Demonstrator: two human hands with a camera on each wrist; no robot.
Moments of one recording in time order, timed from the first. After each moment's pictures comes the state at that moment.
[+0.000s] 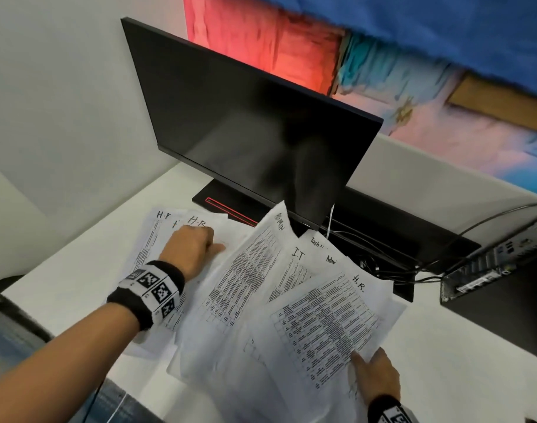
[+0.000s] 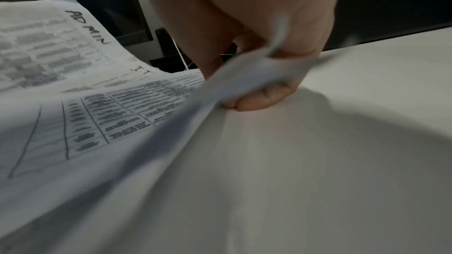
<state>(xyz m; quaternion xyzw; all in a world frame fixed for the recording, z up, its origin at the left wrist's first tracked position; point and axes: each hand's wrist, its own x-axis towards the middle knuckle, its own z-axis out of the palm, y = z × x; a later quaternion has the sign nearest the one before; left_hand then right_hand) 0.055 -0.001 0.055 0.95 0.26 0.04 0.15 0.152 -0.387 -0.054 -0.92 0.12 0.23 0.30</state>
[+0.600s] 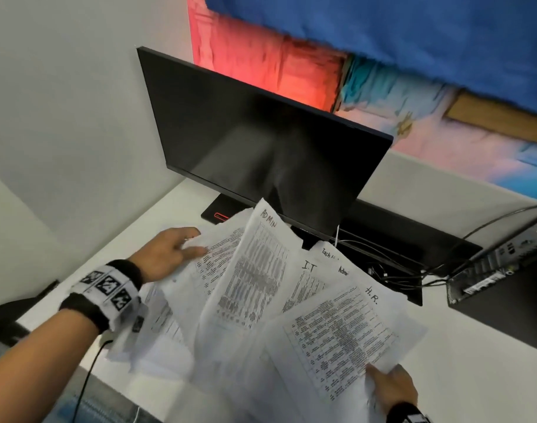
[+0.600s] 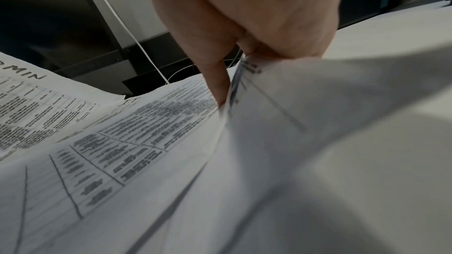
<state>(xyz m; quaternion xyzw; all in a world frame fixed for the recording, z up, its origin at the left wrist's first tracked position) 0.010 0.071 0.093 0.88 0.21 -0.01 0.42 0.140 -0.380 -0.061 -0.90 0.19 0.22 0.31</state>
